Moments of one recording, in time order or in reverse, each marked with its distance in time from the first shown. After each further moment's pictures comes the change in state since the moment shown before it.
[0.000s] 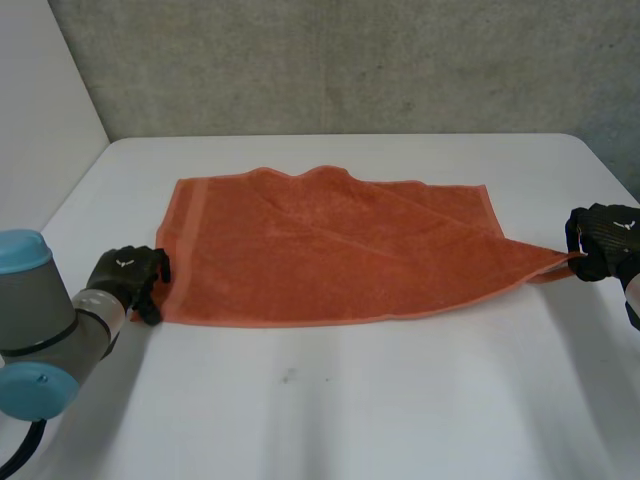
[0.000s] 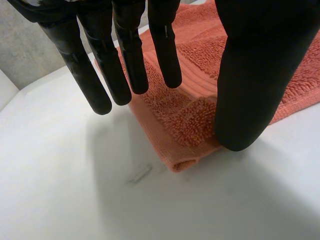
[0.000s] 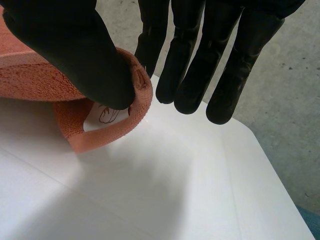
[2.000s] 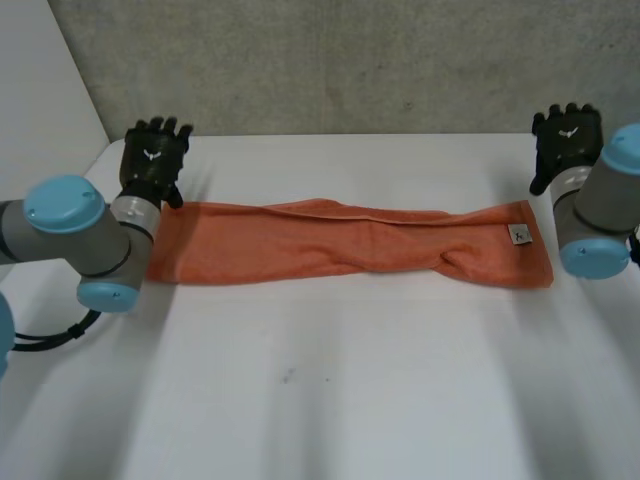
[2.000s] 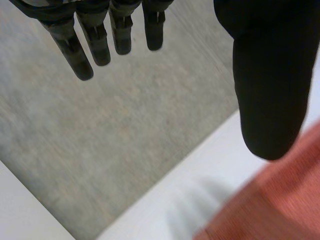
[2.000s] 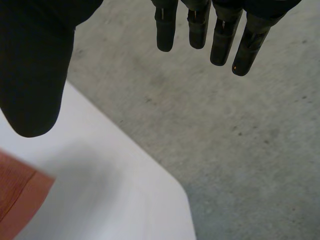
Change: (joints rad) left arm -0.101 -0.295 0.571 0.275 -0.004 0.096; right arm 0.262 0.605 -1.026 0.150 0.370 -0.183; left_hand -0.438 -0.445 -0.443 -0.448 -0.422; right_hand -0.767 -0.960 -0.973 -0.955 -0.909
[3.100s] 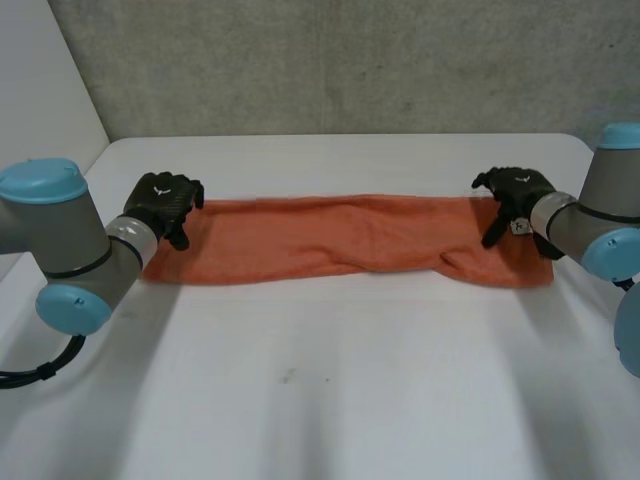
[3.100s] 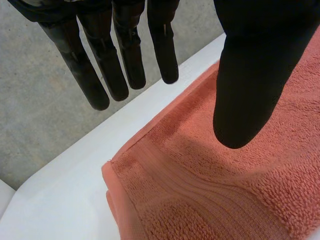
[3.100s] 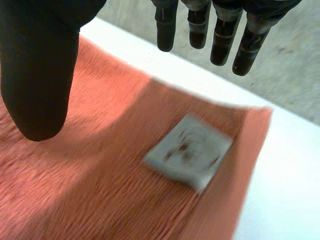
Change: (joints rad) left arm -0.002 0.141 -0.106 -0.403 0.058 -0.010; right arm -0.024 0.218 -0.411 0.605 -0.310 0.209; left_hand 0.385 0.384 0.382 0.387 0.364; right_hand -0.003 -0.002 -0.002 -0.002 0.000
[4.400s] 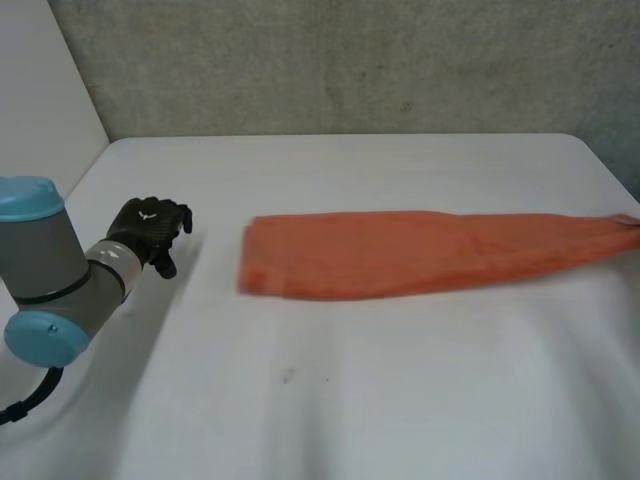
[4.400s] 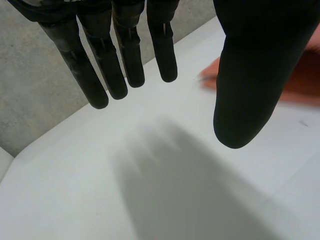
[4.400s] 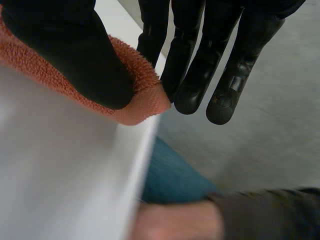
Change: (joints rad) left arm 0.035 0.131 -0.218 0.001 -0.004 0.003; right arm -0.348 -0.476 0.790 -0.444 0.148 -0.465; left_hand -0.035 -0.032 -0.030 -0.034 -0.034; right_hand 0.752 0.960 0.970 0.954 0.894
